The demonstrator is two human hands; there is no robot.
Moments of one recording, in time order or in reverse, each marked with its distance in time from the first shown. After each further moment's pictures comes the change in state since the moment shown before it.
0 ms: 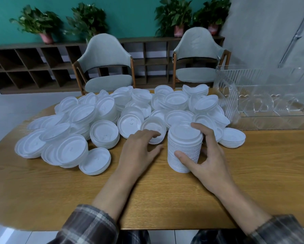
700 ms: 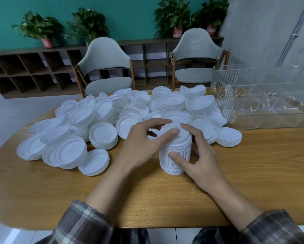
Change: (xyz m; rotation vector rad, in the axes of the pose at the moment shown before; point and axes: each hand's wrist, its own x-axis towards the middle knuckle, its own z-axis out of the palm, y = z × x) left_hand 0.022 0.060 -0.042 -0.536 -0.115 -0.179; right_hand 0.000 0.002 0.004 0.079 -0.069 -0.017
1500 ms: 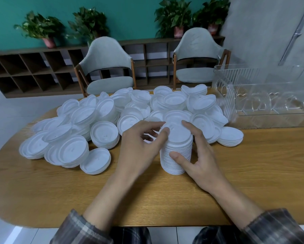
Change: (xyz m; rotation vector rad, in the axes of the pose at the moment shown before) left_hand -0.020 0.004 0.005 -0.047 0.262 -0.009; right_hand 0.002 0.004 0.003 -0.019 -0.024 -0.057
